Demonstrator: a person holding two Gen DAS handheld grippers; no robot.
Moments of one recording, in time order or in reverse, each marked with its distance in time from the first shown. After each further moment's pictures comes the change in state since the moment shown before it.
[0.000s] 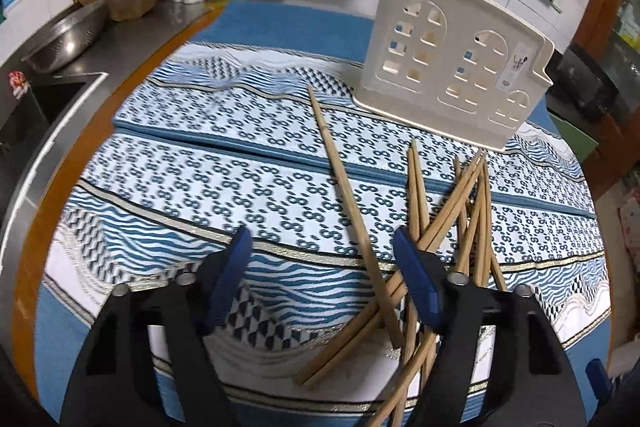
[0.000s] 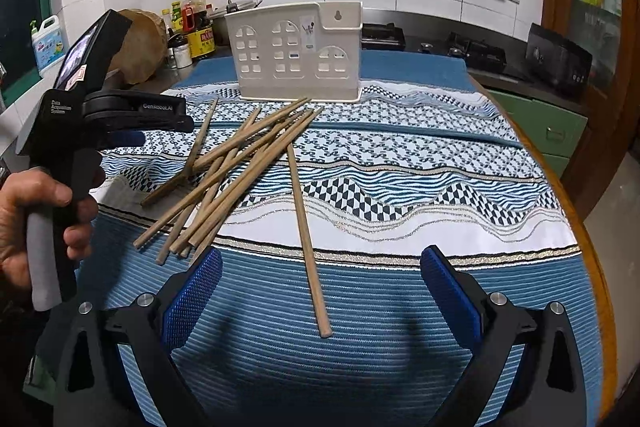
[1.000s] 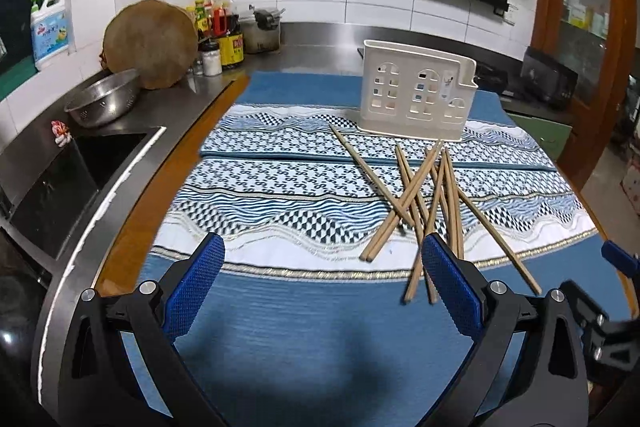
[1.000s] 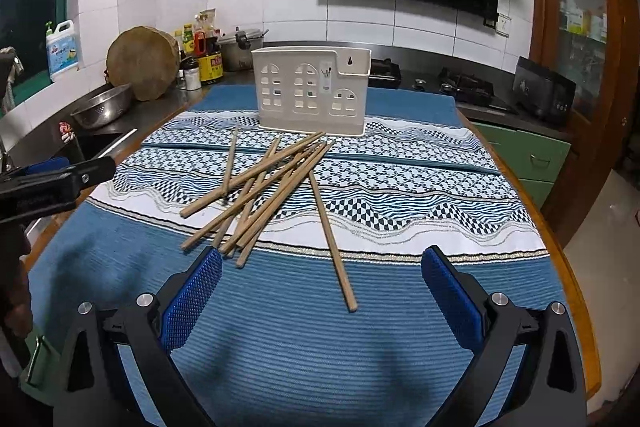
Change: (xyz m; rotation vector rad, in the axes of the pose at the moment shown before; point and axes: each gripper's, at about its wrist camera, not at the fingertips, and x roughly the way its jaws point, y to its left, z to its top) left arm -0.138 0.045 -0.080 0.145 -0.247 0.007; right arm -0.057 0.034 -0.008 -0.031 -0.115 -0.046
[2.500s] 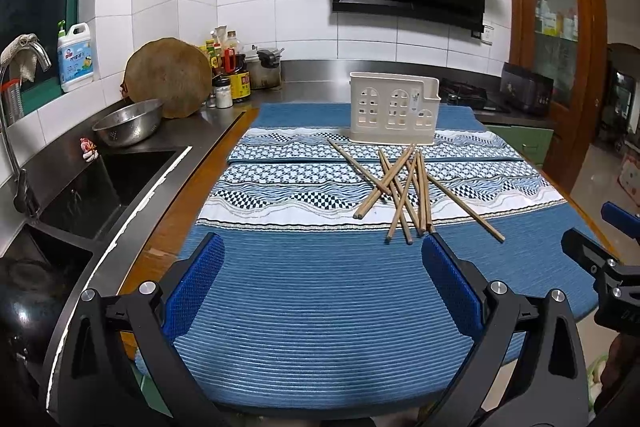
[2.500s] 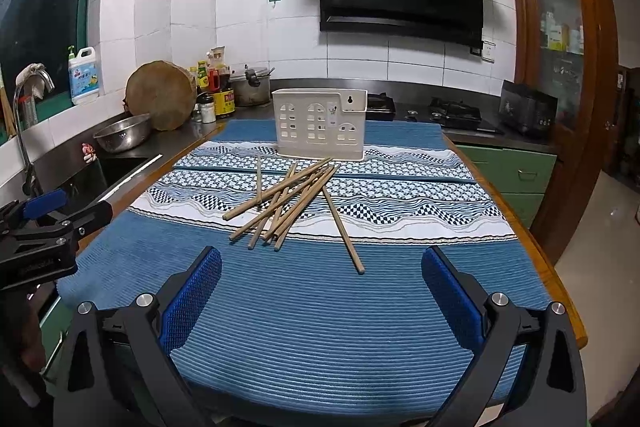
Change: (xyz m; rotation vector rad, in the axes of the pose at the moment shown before) left arm -0.117 0.007 -0.070 0.058 -0.156 0.000; right arm -0.102 0.021 -0.038 0.011 -0.144 -0.002
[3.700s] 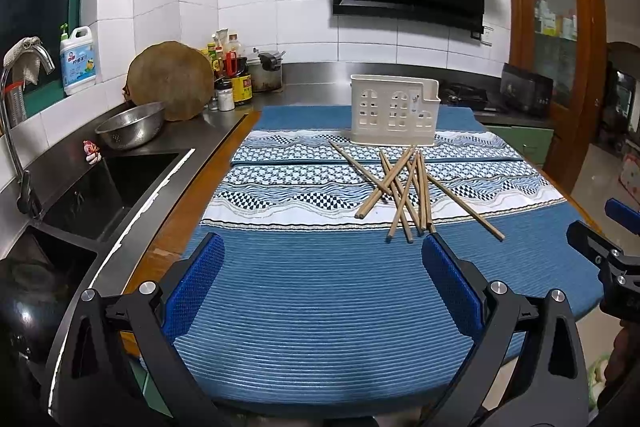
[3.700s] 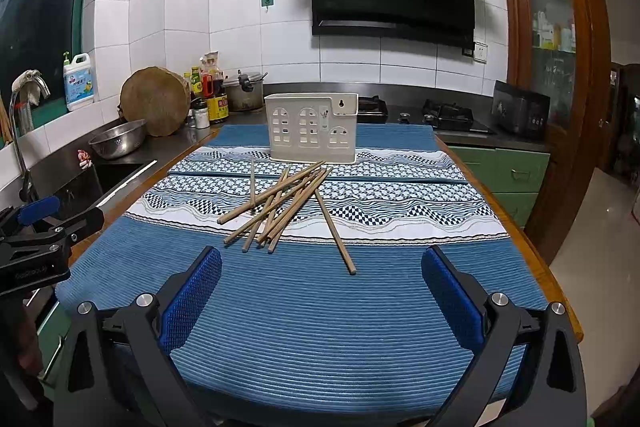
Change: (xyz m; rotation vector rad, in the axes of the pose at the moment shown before) left arm -0.006 0.002 -0.005 0.005 -0.012 0.005; right arm -0.010 -0.006 0.000 0.016 -0.013 -0.015
